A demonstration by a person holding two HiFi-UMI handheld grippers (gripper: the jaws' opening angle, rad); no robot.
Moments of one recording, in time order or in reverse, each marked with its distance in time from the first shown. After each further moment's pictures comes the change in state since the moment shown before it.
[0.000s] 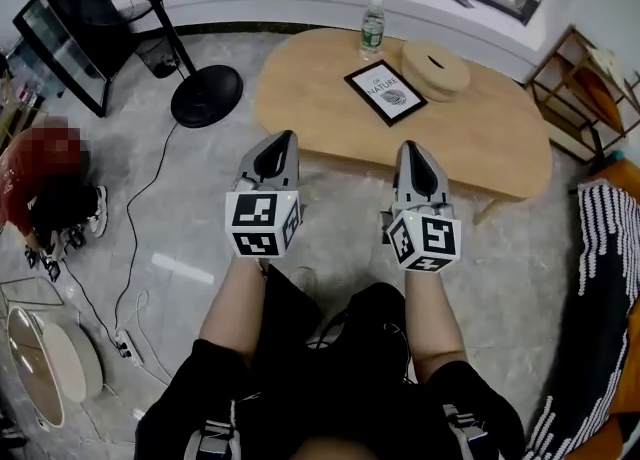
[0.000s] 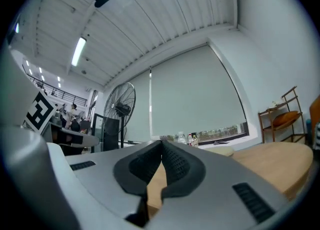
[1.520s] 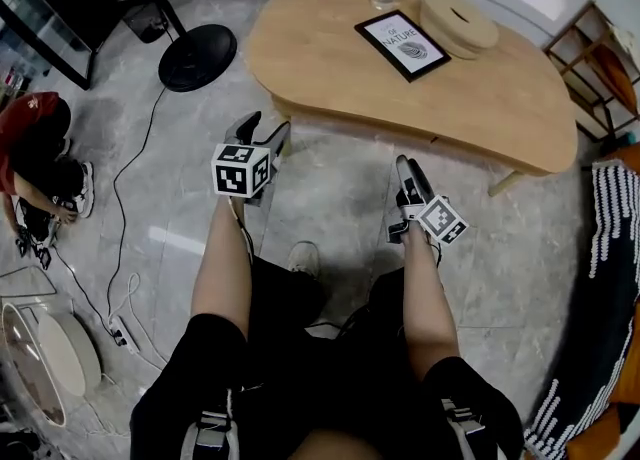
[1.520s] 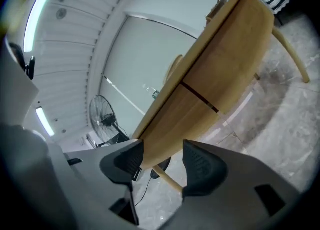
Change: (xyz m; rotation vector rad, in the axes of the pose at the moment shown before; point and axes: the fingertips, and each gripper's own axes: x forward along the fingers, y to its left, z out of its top) left arm 0.073 0.093 -0.247 -0.049 0.293 -0.127; right arm -0.021 -0.060 -0.293 0.831 0.227 0.035
